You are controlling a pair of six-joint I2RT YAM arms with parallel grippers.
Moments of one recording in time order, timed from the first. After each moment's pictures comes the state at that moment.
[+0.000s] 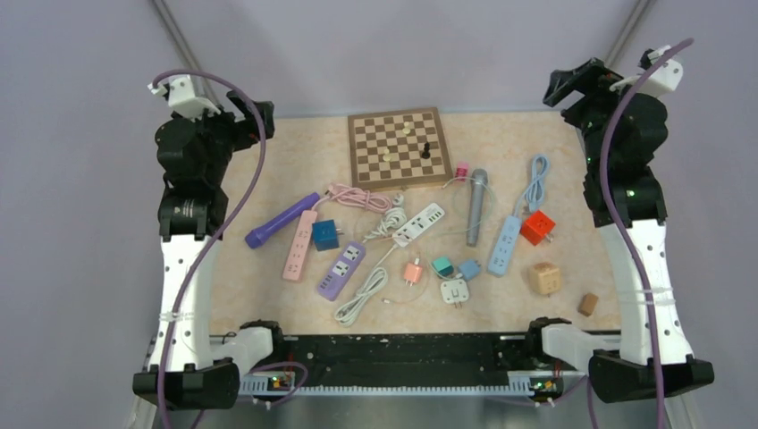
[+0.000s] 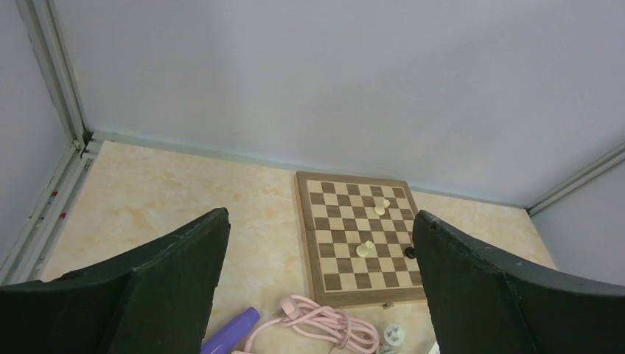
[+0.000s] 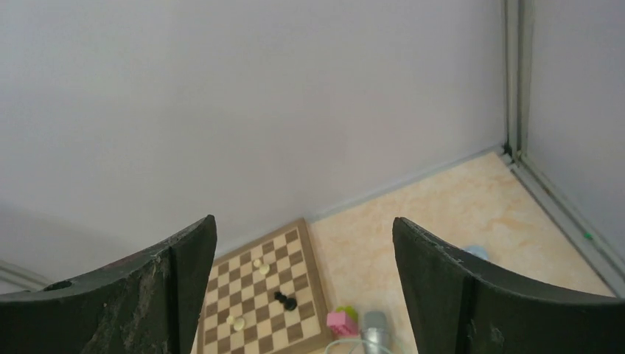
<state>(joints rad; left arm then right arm) 0.03 1.07 1.38 -0.27 0.12 -0.37 0.08 1.10 1.49 -0.28 0.24 0.40</state>
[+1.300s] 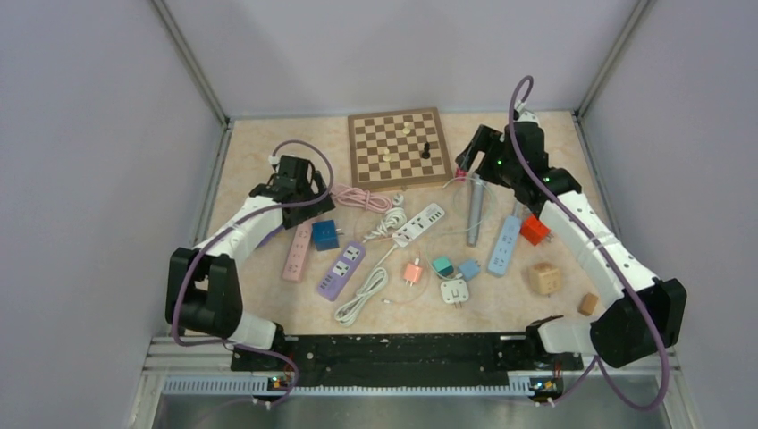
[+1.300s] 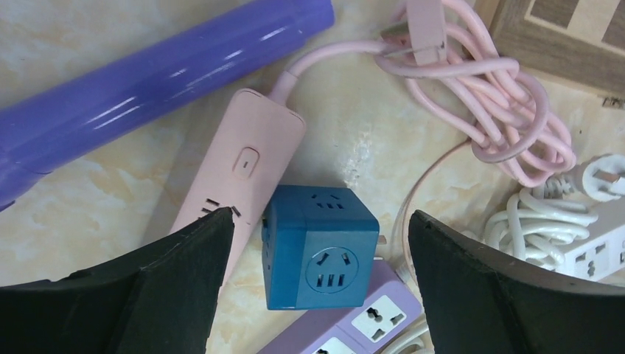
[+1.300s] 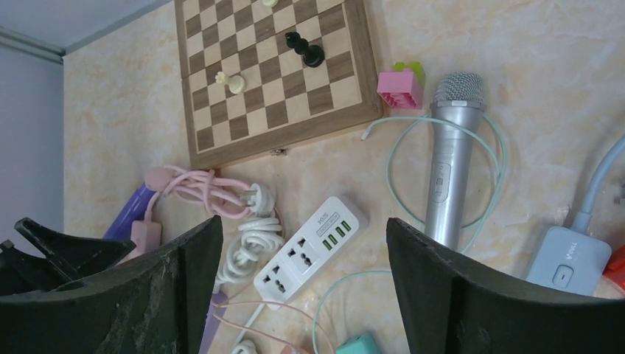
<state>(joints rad) -0.22 1.46 1.01 -0.50 -0.12 -0.62 0.34 1.30 1.20 -0.43 0.07 0.59</state>
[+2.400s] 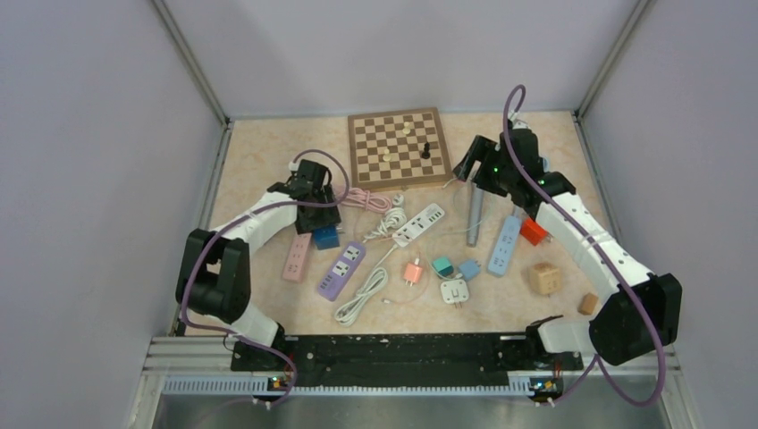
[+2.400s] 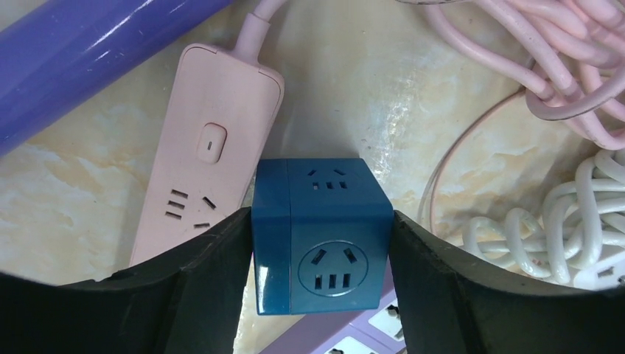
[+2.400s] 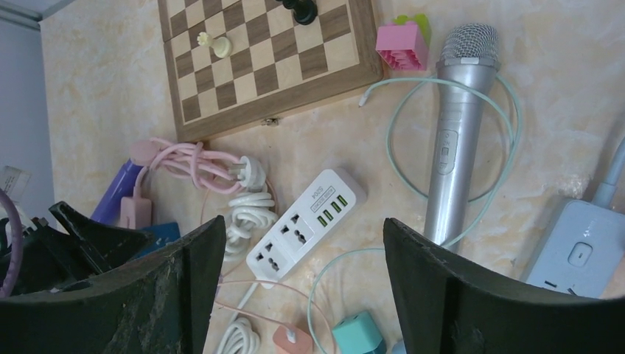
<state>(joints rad) -0.30 1.57 1.03 -0.56 -0.11 -0.57 0.35 1.31 1.15 -0.44 0.02 0.61</state>
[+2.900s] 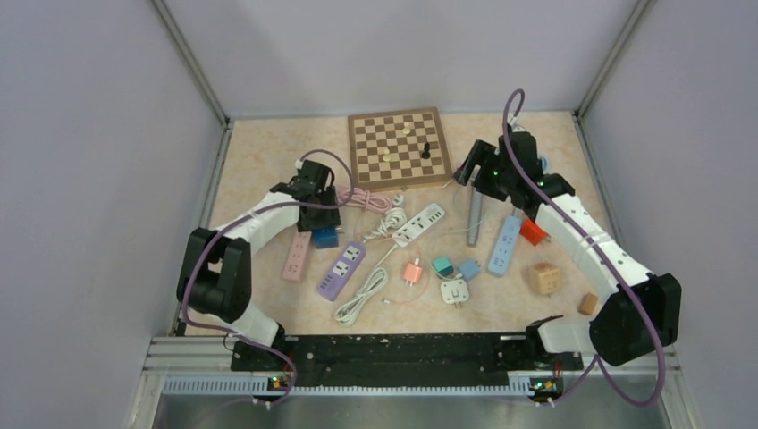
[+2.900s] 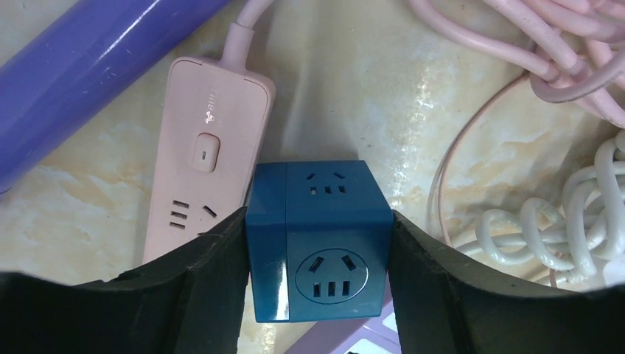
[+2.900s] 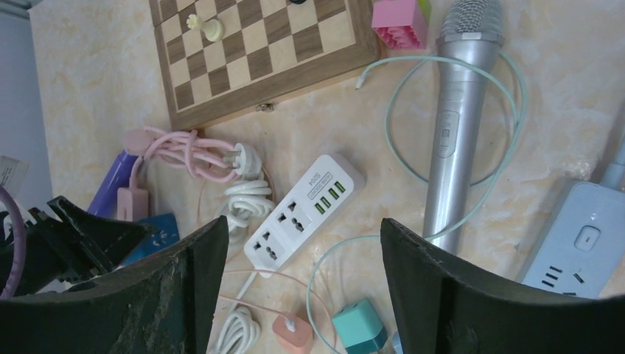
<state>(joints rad) -0.32 1.59 1.03 -0.53 -0.13 -0.49 0.35 1.31 1.13 -0.46 0.02 0.63</state>
